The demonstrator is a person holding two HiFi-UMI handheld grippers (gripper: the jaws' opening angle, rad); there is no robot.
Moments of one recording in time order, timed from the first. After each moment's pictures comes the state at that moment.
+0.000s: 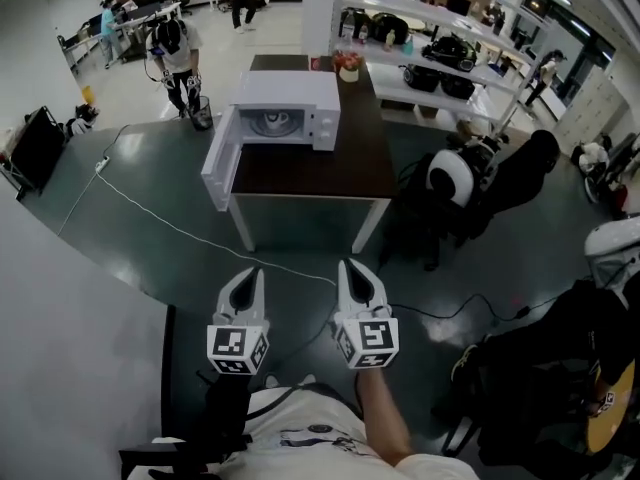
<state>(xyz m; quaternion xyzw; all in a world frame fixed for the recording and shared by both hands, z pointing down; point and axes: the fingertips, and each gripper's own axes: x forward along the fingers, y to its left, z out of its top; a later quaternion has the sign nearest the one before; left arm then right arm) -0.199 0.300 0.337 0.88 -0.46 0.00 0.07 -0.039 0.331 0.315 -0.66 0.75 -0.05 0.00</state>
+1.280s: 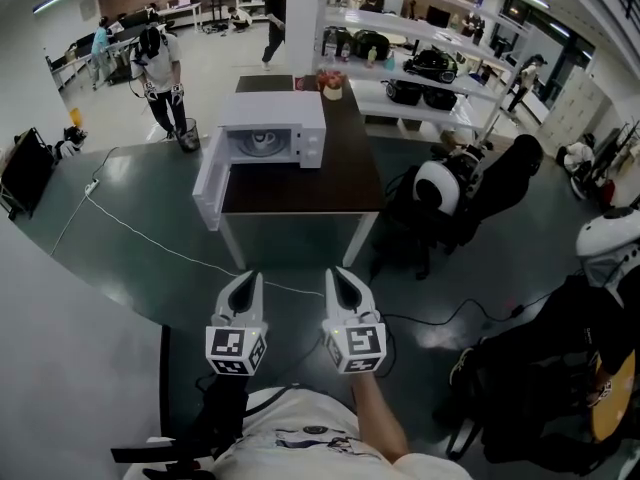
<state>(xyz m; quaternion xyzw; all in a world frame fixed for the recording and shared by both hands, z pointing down) -0.184 0.277 0.323 0.90 -0.43 -0.01 0.04 -0.047 0.317 0.306 -0.66 0.75 -0.02 0.00</state>
